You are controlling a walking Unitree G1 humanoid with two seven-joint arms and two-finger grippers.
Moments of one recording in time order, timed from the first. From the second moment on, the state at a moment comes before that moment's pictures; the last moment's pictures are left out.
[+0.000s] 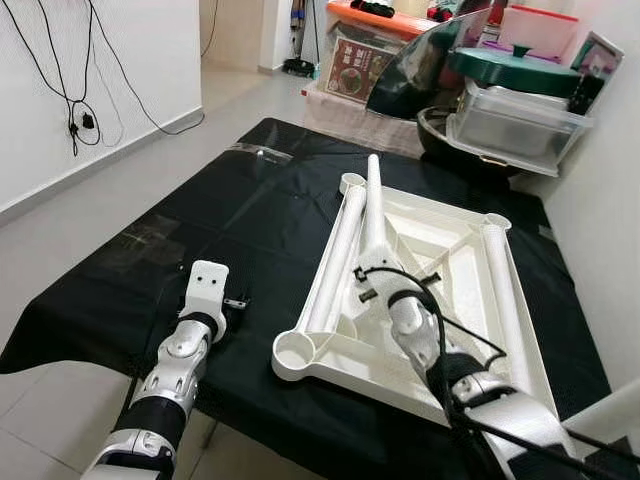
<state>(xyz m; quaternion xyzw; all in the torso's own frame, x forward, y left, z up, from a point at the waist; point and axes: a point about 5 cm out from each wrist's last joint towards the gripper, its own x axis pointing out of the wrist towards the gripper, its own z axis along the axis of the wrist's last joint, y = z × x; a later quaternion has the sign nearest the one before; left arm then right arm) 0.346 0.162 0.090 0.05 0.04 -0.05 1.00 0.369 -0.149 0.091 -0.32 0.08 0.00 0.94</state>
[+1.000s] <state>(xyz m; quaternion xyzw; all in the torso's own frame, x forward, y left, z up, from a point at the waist) 0.350 0.147 0.087 0.05 0.06 -0.10 0.99 0.246 -0.195 0.154 -0.14 -0.11 -0.01 0.98</state>
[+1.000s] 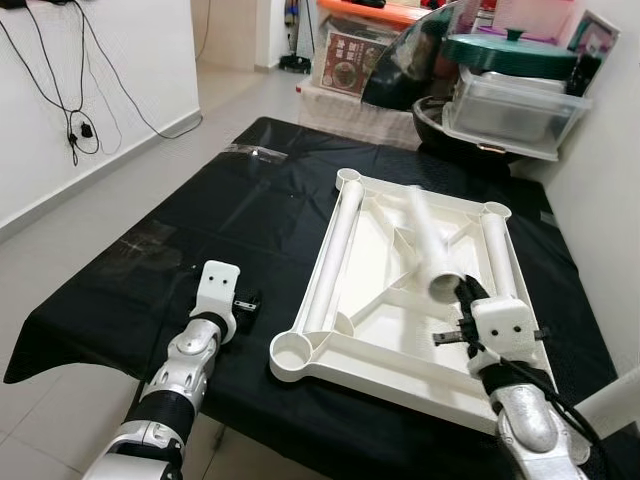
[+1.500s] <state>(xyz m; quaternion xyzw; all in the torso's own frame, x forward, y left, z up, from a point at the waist) 0.350 0.148 0.085 0.05 0.07 -0.10 0.99 0.190 -0.190 0.140 -0.17 0.01 0.10 0.98</state>
